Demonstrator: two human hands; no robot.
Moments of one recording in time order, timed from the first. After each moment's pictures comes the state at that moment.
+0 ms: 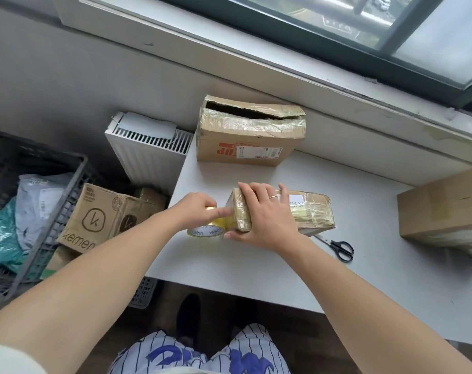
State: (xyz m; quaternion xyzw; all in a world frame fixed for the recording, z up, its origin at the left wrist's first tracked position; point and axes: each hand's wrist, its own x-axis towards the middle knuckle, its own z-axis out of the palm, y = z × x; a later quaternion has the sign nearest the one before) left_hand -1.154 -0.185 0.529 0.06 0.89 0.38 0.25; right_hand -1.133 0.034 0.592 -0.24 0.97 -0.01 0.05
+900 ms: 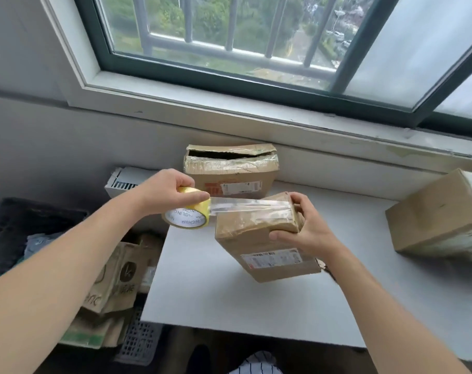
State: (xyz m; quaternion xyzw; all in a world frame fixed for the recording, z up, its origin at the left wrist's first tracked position) left_hand -1.193 -0.217 0.695 0.13 0.89 0.41 0.15; right_hand -1.145 0.135 0.658 -0.06 0.85 -0.51 0.10
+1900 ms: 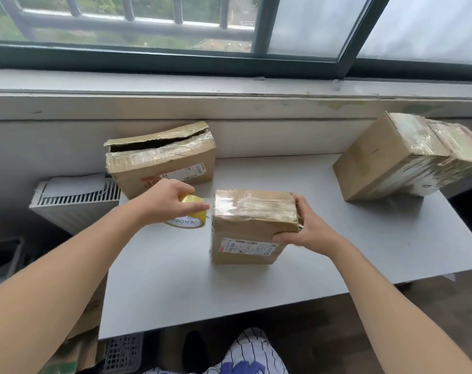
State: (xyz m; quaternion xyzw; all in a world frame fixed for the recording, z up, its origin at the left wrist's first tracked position) left_hand -1.210 -0.084 0.652 0.23 0.90 0.32 0.20; right_hand -1.081 0.258 0.634 0.08 0.83 -0.52 0.18
